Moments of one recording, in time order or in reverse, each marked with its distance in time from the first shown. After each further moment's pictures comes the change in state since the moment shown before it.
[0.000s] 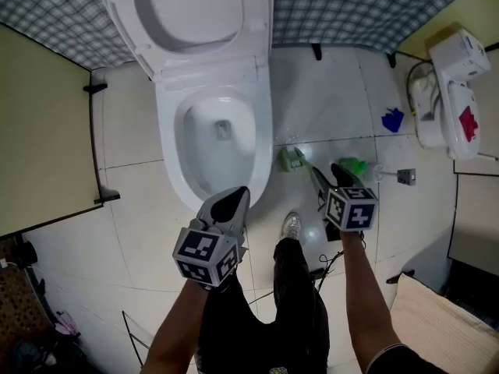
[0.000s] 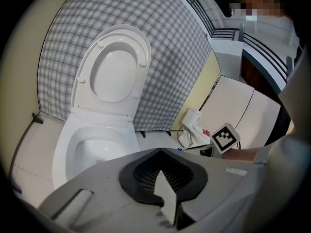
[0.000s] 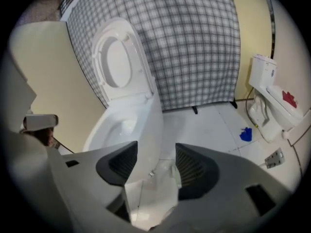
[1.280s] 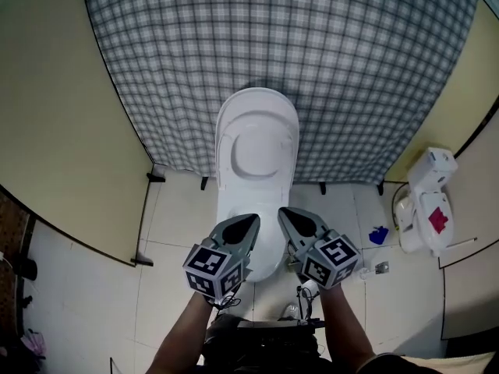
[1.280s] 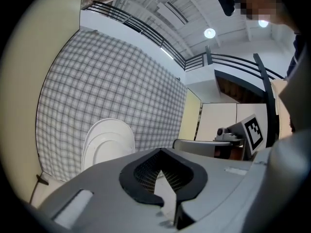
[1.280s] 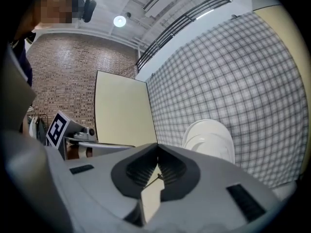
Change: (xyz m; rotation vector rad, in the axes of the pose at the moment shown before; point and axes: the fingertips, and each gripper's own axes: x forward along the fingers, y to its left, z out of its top) left arm -0.225 -0.095 0.265 0.230 -0.440 -0.015; right arm -0.312 0.312 0.261 -0.352 -0.684 0.589
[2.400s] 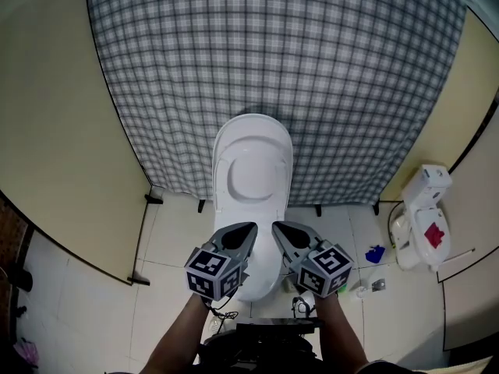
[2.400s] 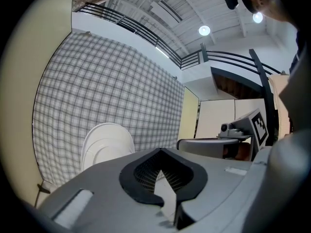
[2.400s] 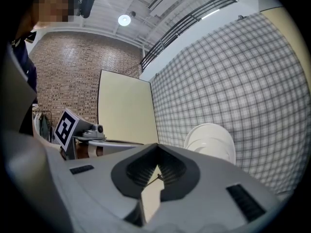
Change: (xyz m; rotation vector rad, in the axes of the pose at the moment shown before) left arm 0.025 0.009 0.019 0.063 0.005 -0.014; right arm 0.009 -0.005 0.013 -0.040 0.015 0.035
